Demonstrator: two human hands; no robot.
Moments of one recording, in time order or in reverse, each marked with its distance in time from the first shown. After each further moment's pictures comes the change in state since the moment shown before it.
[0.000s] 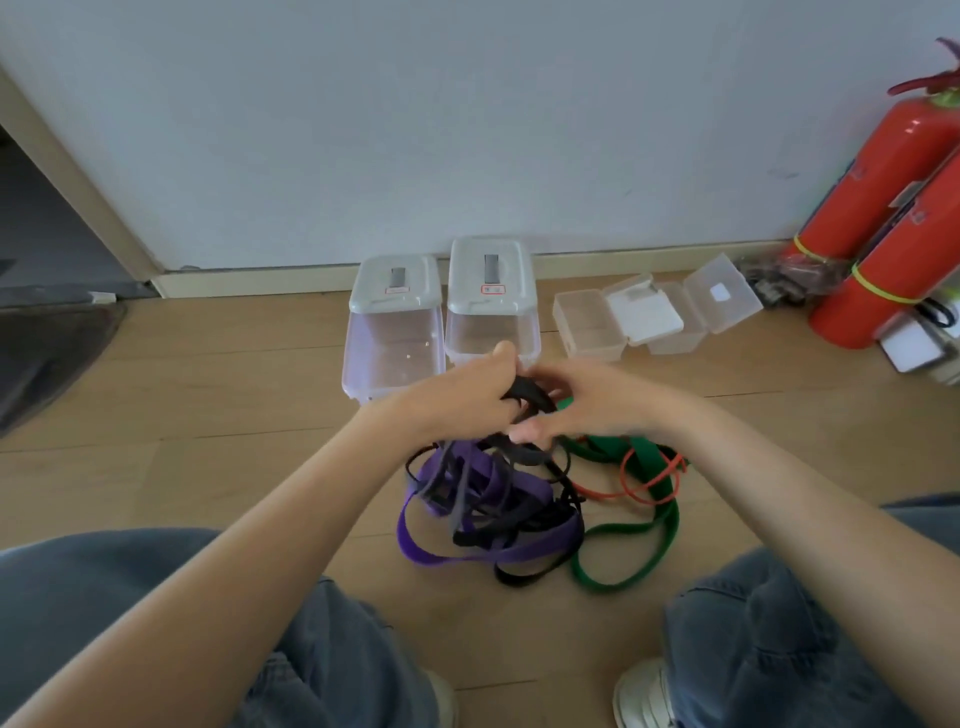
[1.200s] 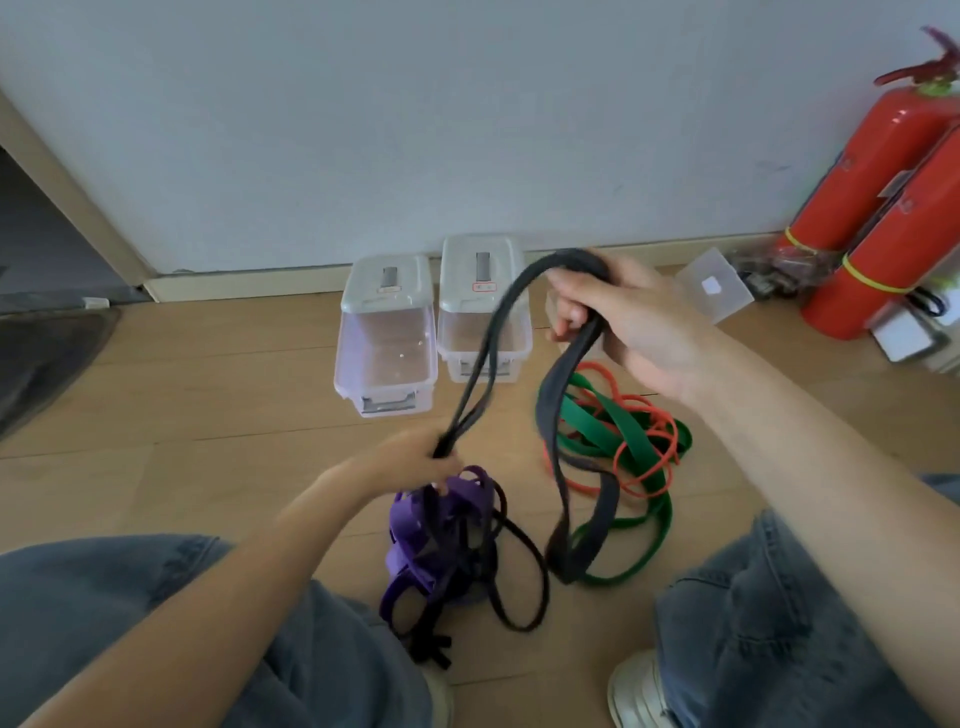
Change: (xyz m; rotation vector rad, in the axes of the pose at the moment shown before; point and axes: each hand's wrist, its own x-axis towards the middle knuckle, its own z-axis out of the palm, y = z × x) left_hand -0.020 -0.064 0.048 -0.162 -0.148 -0.215; right_hand -0.012 -0.014 -0.030 0.727 0.404 -0.201
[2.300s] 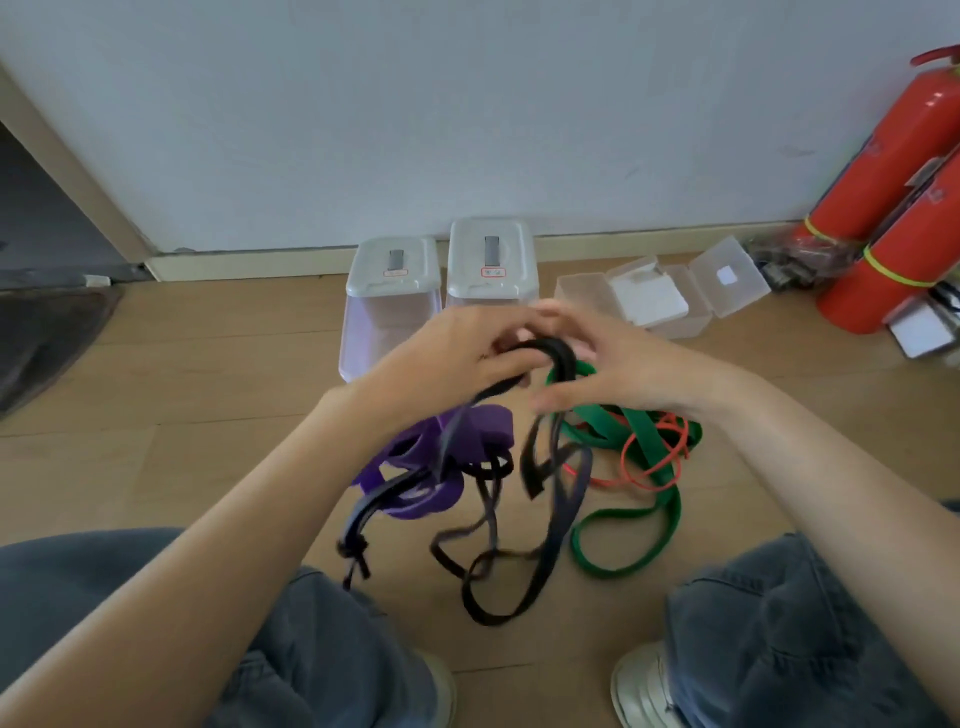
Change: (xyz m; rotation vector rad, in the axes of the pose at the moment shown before) left_hand -0.016 0.074 -0.055 0.073 0.371 0.537; right_hand -0.008 0.020 0.003 -0.658 -0.311 0.145
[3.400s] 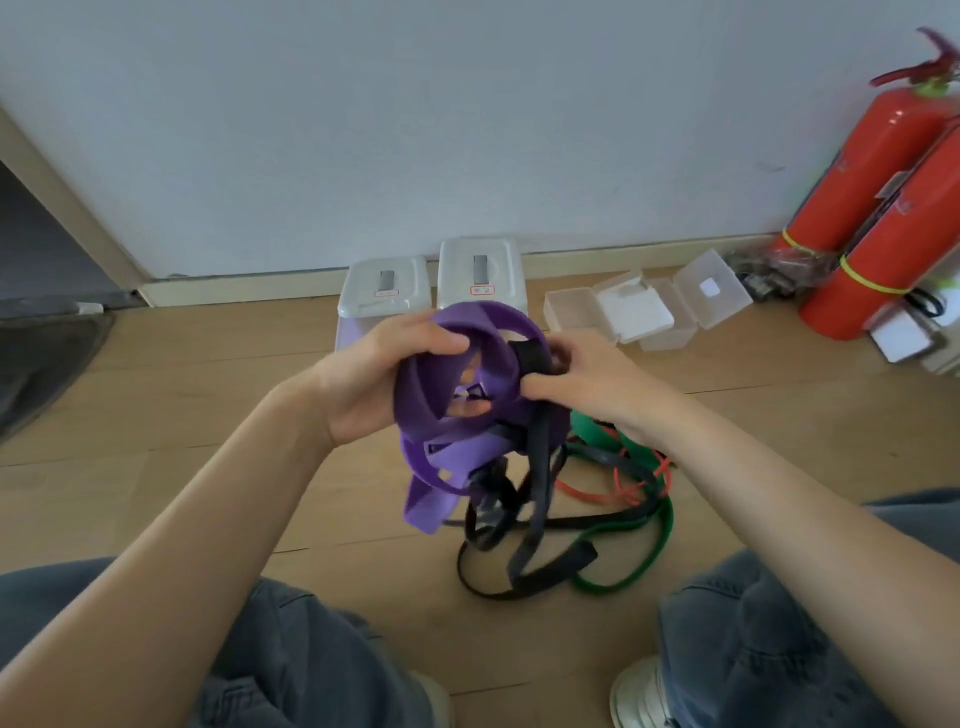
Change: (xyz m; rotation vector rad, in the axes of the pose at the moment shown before) left_hand -0.022 -0.010 -0.025 -1.267 -0.148 -0.390; right_hand 0.015 0.011 0.014 0.149 0.271 0.017
